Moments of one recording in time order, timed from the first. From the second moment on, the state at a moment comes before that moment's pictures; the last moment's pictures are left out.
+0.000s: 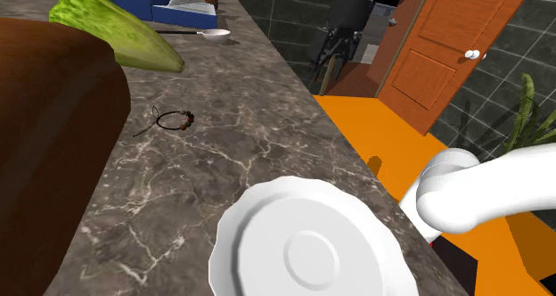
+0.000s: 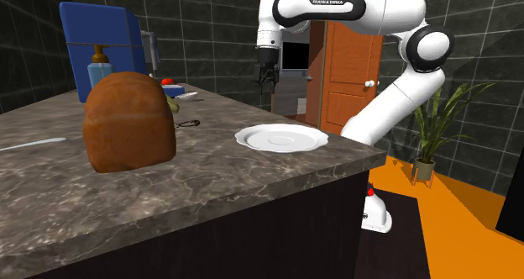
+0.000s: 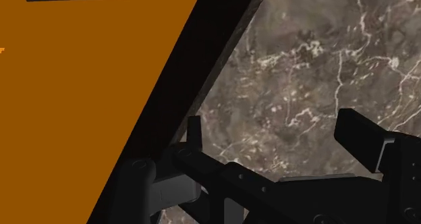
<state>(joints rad) 0.03 -0.70 0.18 -2.22 0.17 1.58 0.20</state>
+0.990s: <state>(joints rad) 0.04 -0.24 0.52 -1.83 0.13 1.64 0.63</state>
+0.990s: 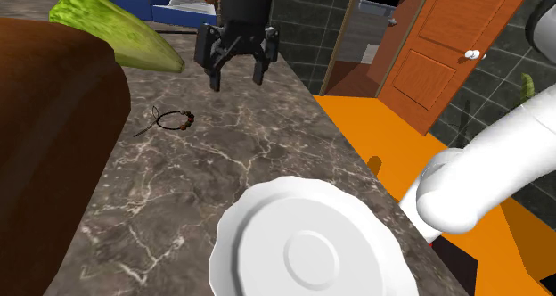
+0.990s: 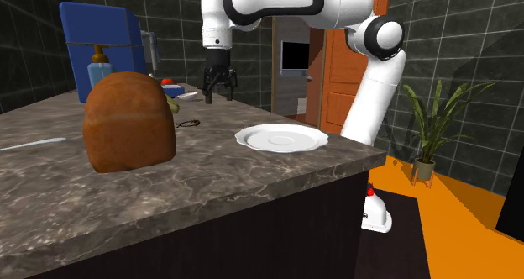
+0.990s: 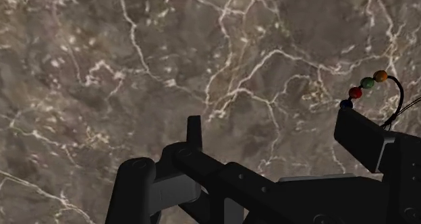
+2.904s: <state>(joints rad) 0.14 0.19 0.66 -1.51 -0.12 1.66 0.94</state>
